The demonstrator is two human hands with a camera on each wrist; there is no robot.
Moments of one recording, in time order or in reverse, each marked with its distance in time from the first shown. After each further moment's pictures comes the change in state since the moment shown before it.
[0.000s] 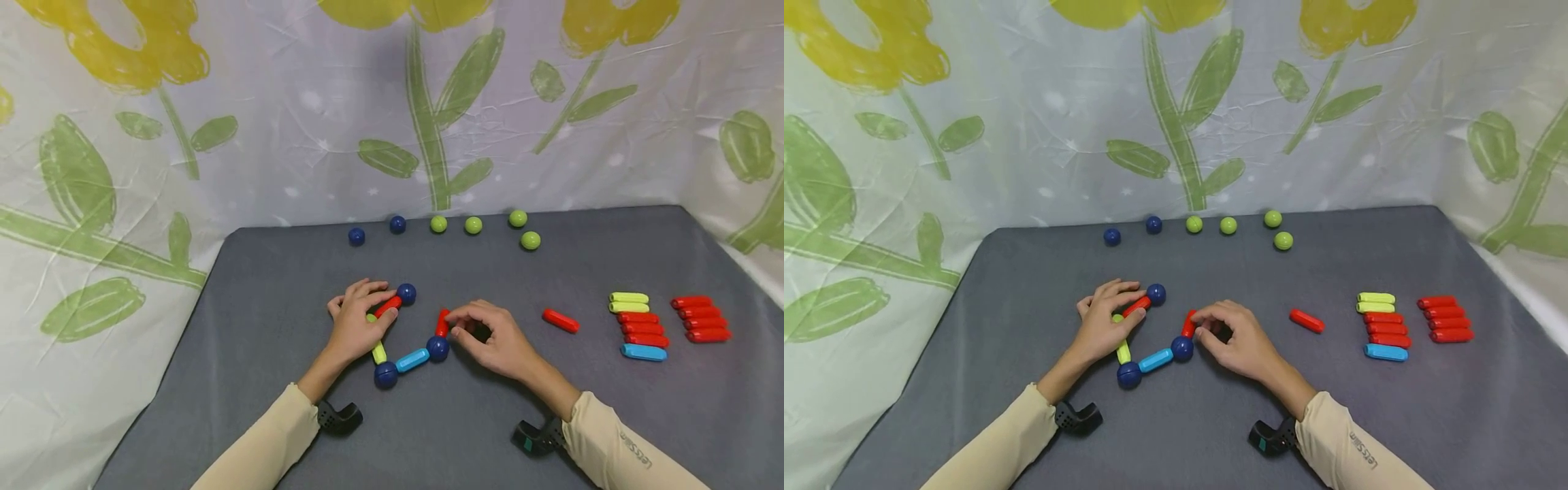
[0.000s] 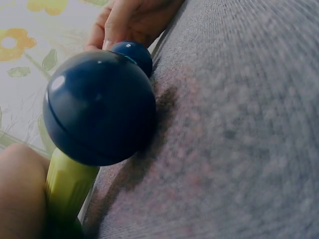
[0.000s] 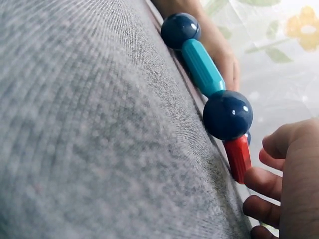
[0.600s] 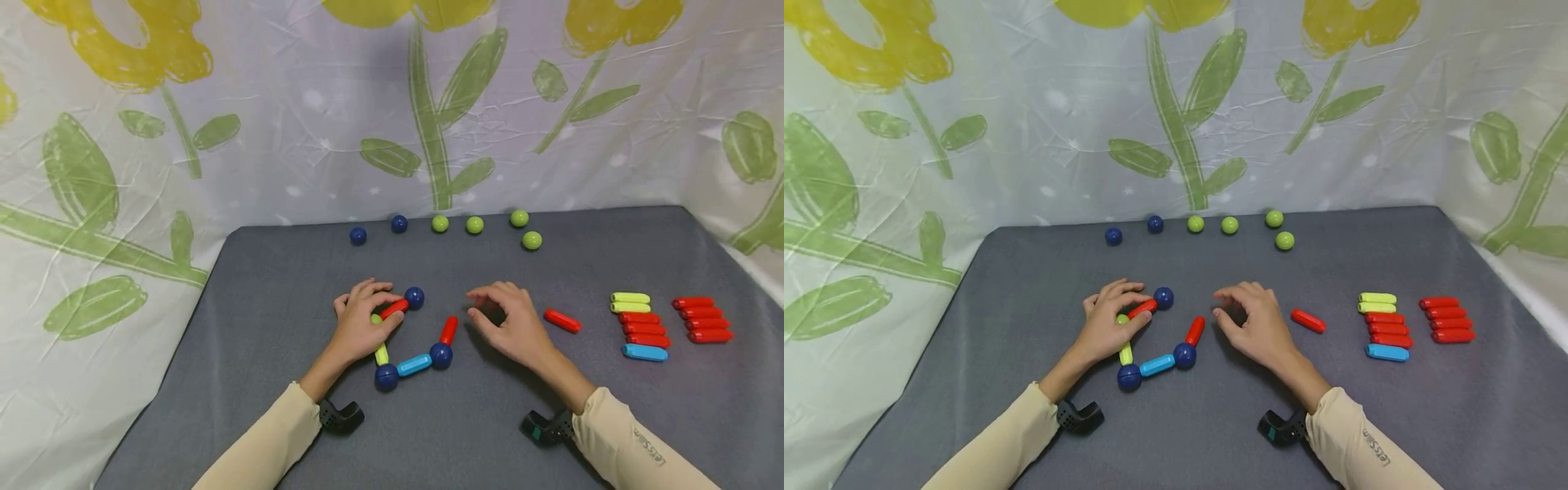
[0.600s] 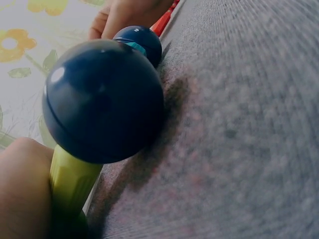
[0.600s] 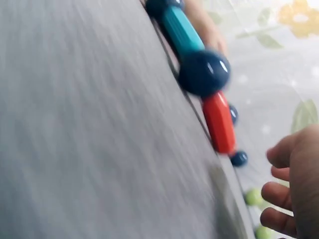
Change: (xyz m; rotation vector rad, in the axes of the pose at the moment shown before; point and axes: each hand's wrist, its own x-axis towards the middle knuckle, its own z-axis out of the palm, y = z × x) left_hand 0.000 0.001 0.000 -0.014 -0.038 0.043; right_hand 0.005 0.000 -0.022 -0.243 0.146 0.077
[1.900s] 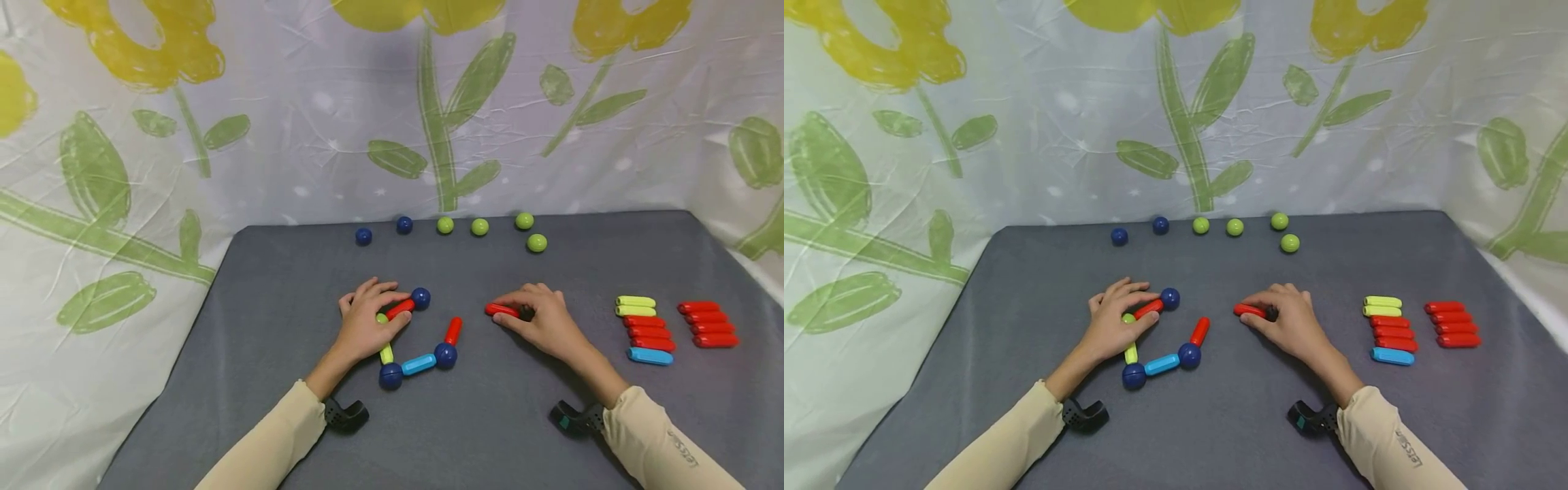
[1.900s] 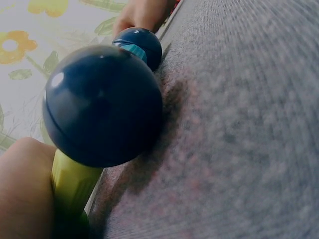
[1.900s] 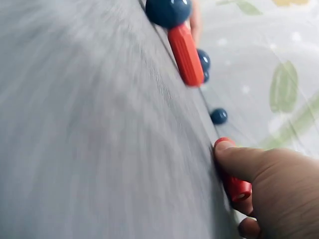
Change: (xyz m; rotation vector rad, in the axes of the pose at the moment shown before) left_hand 0.000 0.000 0.001 0.049 -0.030 -0.025; right_hand -0.005 0.032 -0.030 -0.166 -0.100 0.014
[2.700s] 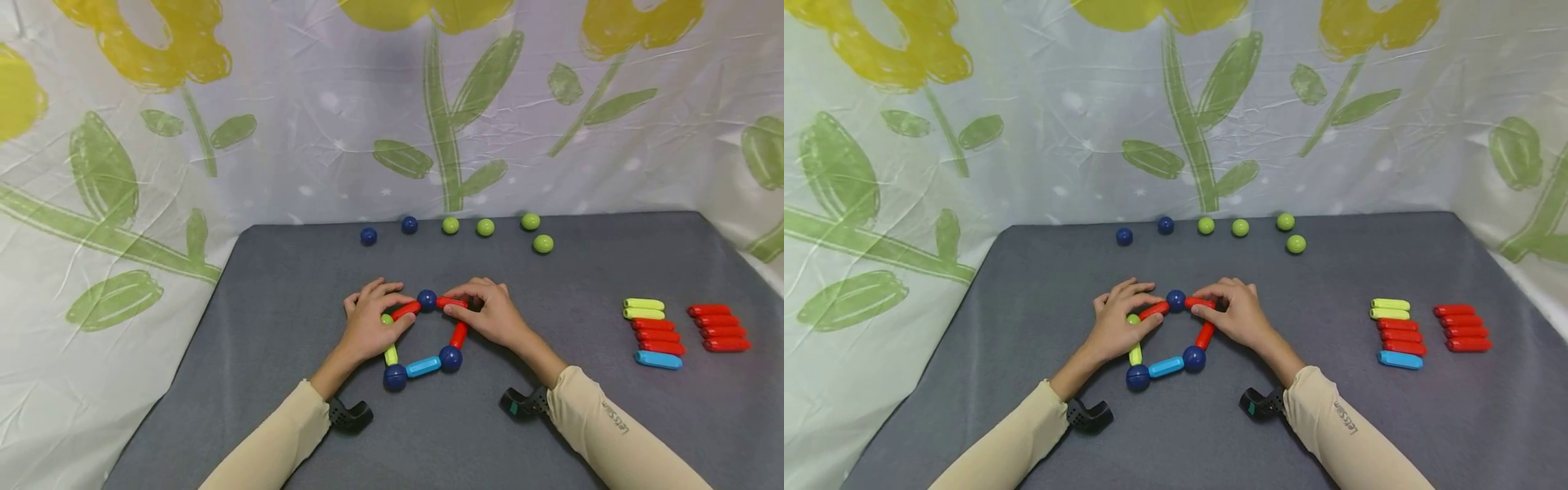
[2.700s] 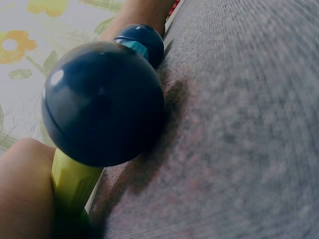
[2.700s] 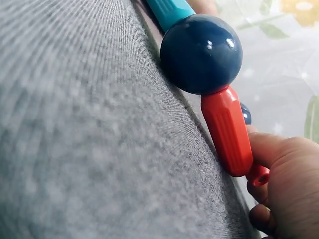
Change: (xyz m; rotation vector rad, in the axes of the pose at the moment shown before) left_hand 0.001 0.000 0.001 0.013 -0.002 -0.013; right_hand 0.046 -0.041 0.057 0.258 -0.086 0.067
